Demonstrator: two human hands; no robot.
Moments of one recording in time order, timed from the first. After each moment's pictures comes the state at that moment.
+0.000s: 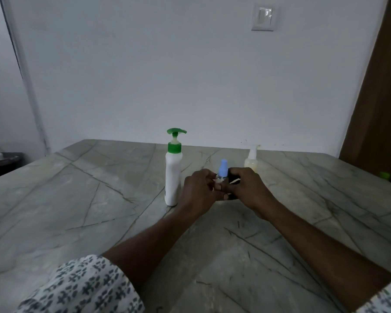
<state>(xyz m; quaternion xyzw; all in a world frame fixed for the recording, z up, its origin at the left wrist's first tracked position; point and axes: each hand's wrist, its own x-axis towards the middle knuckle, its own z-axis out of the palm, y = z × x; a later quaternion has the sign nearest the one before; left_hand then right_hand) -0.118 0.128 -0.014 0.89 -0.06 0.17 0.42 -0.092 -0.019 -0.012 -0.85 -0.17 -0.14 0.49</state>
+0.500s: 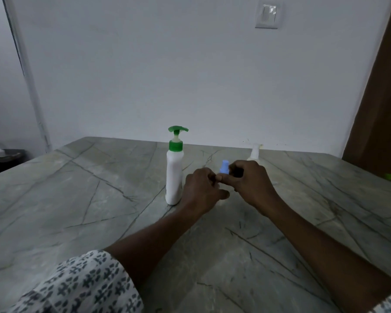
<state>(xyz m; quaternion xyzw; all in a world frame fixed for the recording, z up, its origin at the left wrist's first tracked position) -0.118 0.124 -0.011 0.90 -0.06 0.17 0.41 -0.096 -0.013 -0.001 -0.87 -0.15 -0.24 0.41</state>
